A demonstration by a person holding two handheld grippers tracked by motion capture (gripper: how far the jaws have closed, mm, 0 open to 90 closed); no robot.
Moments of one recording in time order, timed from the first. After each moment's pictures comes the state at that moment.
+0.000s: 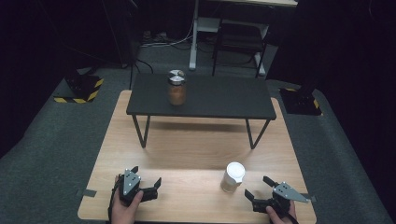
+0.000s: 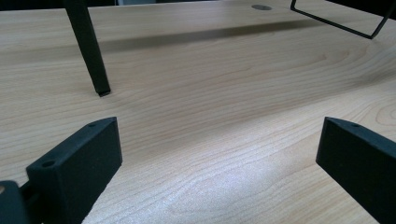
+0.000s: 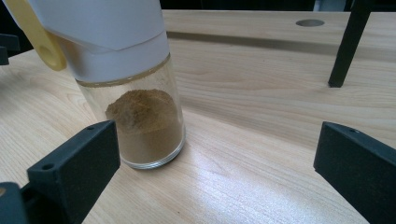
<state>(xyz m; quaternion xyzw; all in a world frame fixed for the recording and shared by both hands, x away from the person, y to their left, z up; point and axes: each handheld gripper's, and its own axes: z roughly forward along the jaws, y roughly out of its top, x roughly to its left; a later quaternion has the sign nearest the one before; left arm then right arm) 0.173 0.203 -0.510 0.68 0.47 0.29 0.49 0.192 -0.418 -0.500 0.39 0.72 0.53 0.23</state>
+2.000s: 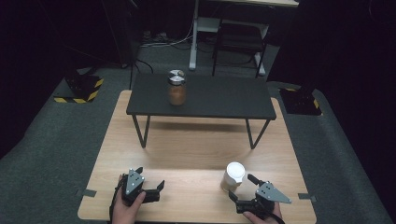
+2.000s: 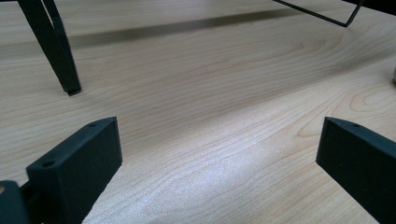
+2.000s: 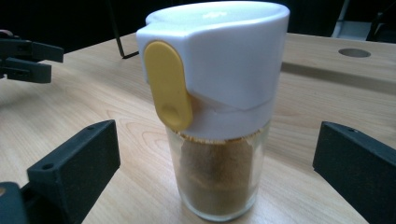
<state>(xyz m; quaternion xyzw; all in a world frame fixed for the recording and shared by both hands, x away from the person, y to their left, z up) 0.180 0.206 -0.507 0.70 0.45 0.26 0.49 0.189 -0.367 -0.492 0.34 0.73 0.54 0.24</state>
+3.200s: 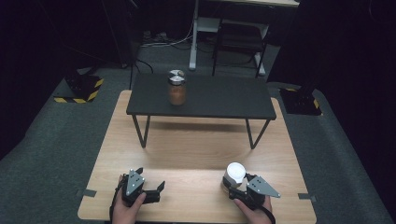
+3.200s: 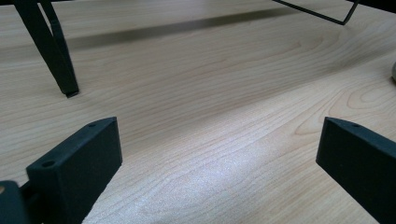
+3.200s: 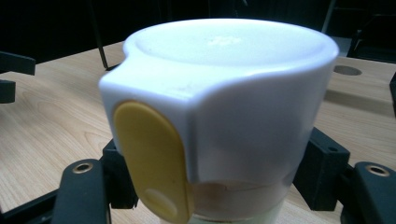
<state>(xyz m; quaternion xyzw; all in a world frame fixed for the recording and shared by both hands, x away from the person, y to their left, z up) 0.179 0.206 -0.507 0.70 0.44 0.27 0.49 0.200 -0.338 -0.499 0.35 0.71 0.54 0.27</state>
